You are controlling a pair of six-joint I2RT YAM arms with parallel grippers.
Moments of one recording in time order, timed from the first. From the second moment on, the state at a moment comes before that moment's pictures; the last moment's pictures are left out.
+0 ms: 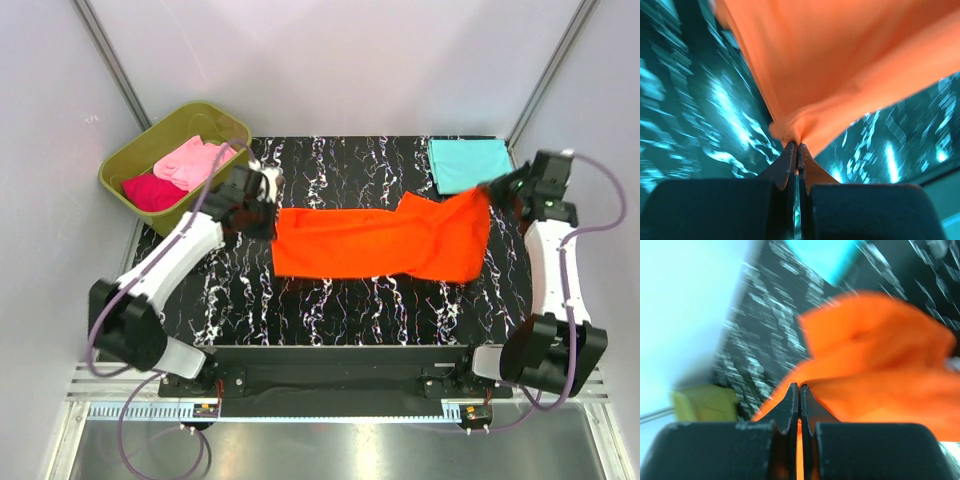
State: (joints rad) left arm -0.41 1.48 1.17 -0.73 0.17 -0.19; right arm -0.26 1.31 1.14 -0.47 -0.20 0.89
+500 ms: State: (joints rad) left arm -0.42 1.00 1.69 -0.78 -0.25 -0.40; right arm -0.28 1.03 1.75 -0.81 -0.15 0.92
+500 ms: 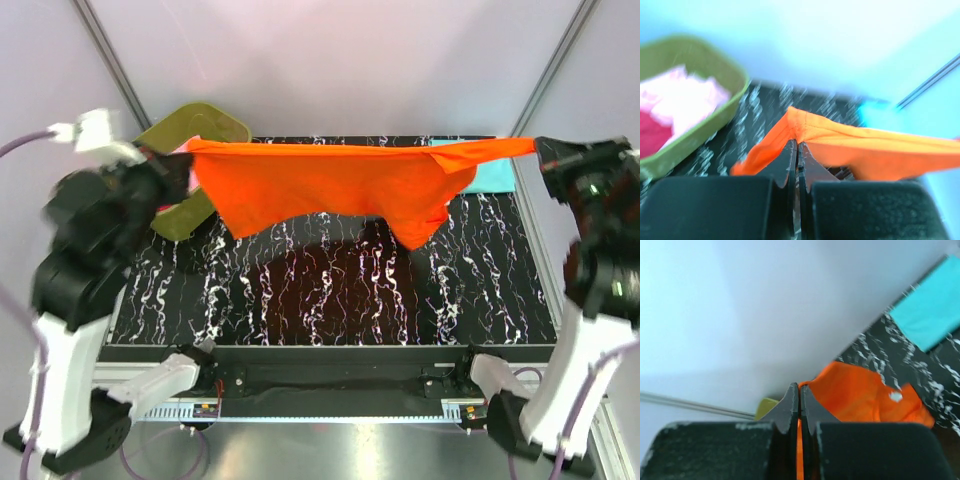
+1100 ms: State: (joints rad) left arm -0.42 0.70 1.70 -0.75 -0.13 -0.52; right arm -0.28 0.85 2.27 -1.09 -0.12 0.97
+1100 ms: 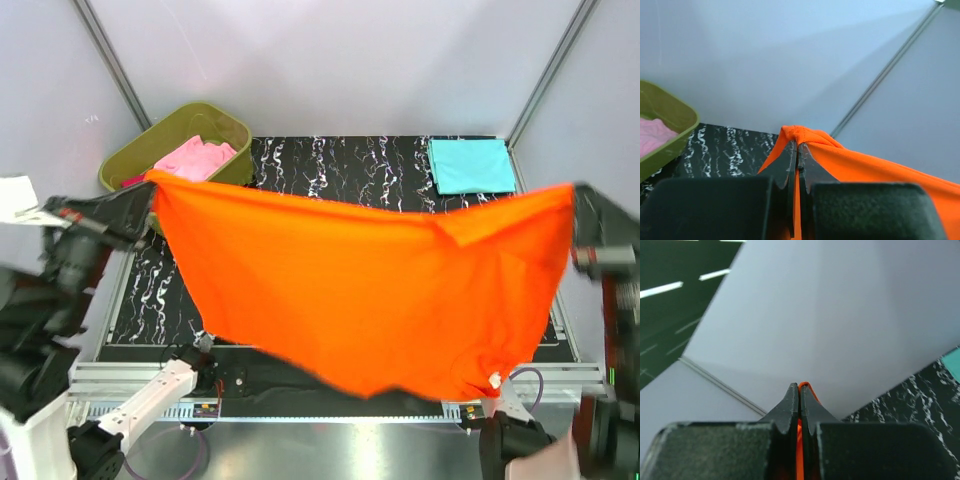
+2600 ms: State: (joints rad) left arm -0.21 1.85 1.38 -0.27 -0.10 -0.18; right arm -0.16 2.24 1.71 -0.01 -0.50 0.84
